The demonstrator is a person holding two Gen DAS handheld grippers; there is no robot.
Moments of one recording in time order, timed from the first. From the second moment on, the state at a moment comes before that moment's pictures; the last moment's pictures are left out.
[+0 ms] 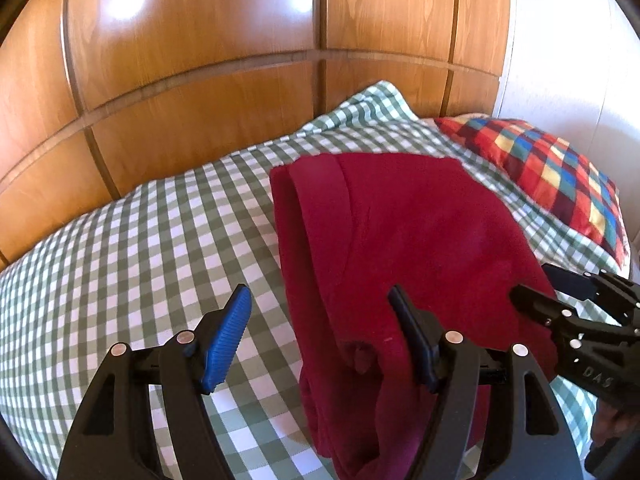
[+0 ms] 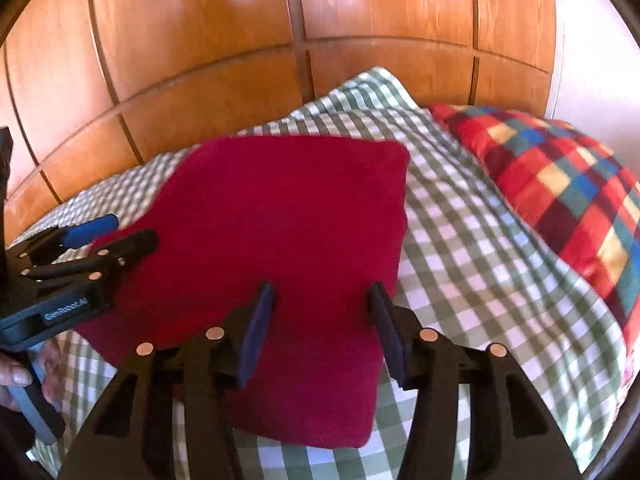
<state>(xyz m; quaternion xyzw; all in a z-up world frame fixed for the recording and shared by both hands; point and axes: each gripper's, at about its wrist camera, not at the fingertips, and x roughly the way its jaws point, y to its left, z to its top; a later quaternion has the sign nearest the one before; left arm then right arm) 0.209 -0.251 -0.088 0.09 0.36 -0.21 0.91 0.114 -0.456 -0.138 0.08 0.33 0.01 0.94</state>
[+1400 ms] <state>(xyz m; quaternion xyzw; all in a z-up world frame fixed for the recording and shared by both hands) 0.044 -0.144 -0.013 0.01 0.28 -0.09 0.95 -0.017 -0.374 -0.084 0.11 0.28 -0.10 0.95</state>
